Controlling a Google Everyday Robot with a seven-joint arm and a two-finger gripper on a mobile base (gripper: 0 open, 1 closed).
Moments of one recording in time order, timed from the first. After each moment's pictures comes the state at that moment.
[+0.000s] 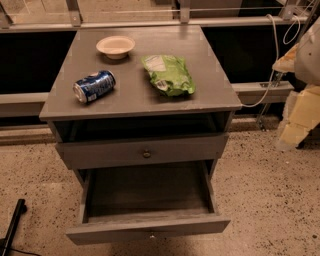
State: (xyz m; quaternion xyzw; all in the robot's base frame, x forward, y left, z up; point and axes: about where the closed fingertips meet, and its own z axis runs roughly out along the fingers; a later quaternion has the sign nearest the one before) arm 0.438 -0.217 0.976 -0.60 0.78 -0.03 0.16
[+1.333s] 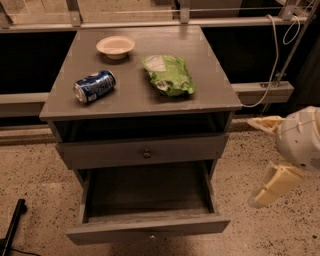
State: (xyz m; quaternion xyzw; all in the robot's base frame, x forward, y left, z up) arm 0.400 -0.188 0.868 -0.61 0.74 0.08 0.27
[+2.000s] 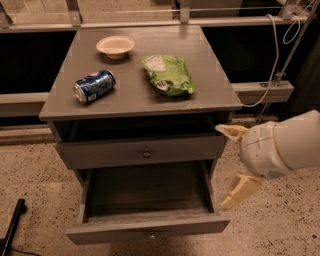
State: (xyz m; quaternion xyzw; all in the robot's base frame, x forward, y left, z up) arm 0.410 -0.134 0.833 -0.65 0.69 0.09 0.31
